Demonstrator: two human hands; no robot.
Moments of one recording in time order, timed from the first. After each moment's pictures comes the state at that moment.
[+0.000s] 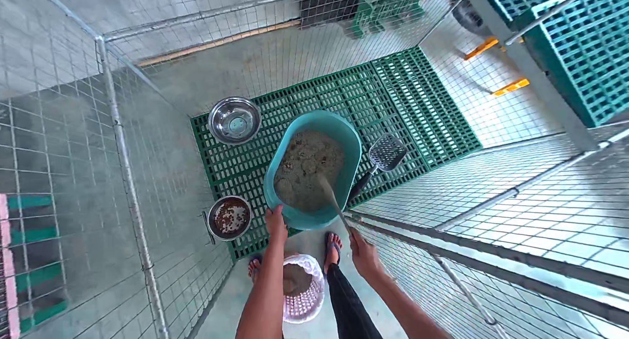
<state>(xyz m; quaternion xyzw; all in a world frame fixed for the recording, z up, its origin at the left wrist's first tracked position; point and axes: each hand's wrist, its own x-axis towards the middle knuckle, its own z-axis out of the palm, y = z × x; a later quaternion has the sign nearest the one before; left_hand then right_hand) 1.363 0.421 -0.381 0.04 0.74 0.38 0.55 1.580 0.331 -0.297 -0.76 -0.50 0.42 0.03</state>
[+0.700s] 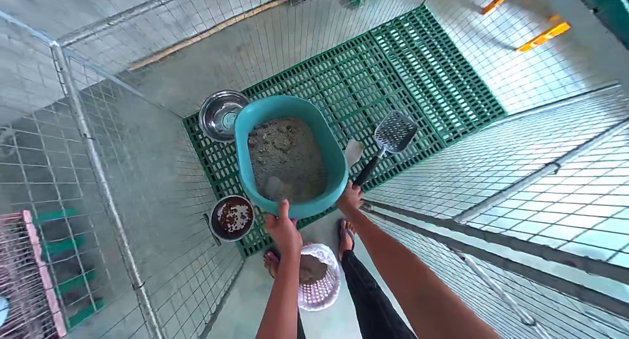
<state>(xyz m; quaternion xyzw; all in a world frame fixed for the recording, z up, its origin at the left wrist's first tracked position) 1.393 0.425 -0.278 0.02 0.71 0.52 0.47 1.550 0.457 -0.387 -0.86 -0.29 0.41 -0.03</state>
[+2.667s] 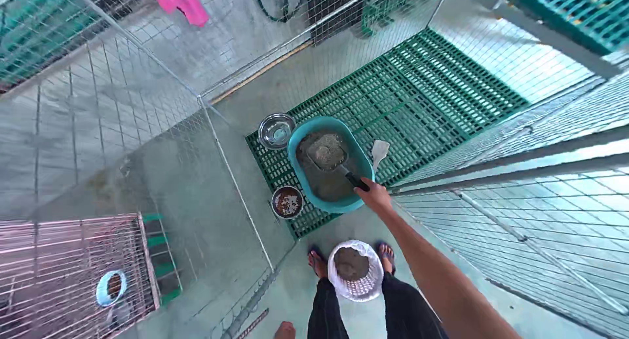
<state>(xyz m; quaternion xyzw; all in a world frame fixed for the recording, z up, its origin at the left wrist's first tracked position) 1.140 0.066 -0.294 0.37 0.75 -0.10 0.53 1.506 0.397 -0.252 -0.78 -0.44 0.45 0.06</state>
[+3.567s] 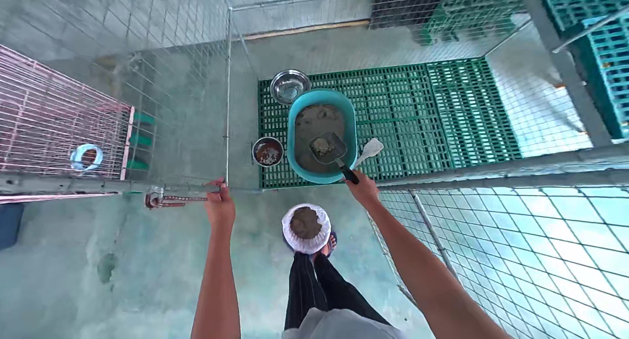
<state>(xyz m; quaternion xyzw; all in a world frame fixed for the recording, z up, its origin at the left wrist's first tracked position) 1.249 0.224 -0.143 0.27 0.87 0.35 0.20 1.580 0.369 -0.242 -0.69 -0.58 0.41 -0.10</state>
